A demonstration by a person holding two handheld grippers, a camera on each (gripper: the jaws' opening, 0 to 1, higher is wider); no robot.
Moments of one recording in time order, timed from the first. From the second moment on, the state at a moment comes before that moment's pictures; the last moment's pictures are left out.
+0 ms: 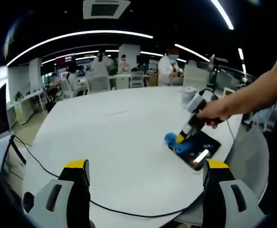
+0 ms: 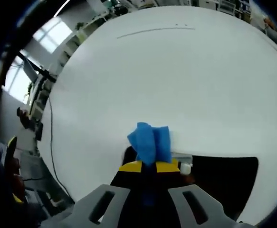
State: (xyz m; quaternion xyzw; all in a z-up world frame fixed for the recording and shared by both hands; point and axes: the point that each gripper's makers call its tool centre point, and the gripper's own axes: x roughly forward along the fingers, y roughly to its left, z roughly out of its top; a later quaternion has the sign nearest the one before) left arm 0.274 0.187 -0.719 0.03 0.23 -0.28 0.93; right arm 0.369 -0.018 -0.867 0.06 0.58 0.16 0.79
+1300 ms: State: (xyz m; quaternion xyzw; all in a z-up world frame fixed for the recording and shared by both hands) left arm 0.263 0.177 -0.719 0.02 0.22 -0.27 0.94; right arm 0.367 -0.008 -0.872 0.13 0.57 0.16 0.80
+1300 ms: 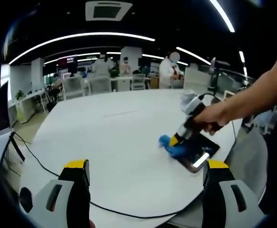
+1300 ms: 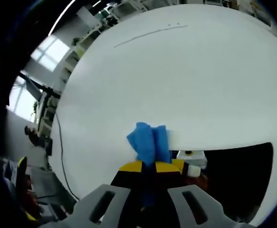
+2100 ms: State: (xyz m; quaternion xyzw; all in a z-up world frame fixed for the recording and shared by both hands) left arm 0.254 0.167 -0.720 0.02 0.22 -0.27 0.94; right arm 0.330 -0.007 -0.870 0.14 0.57 0.18 0.79
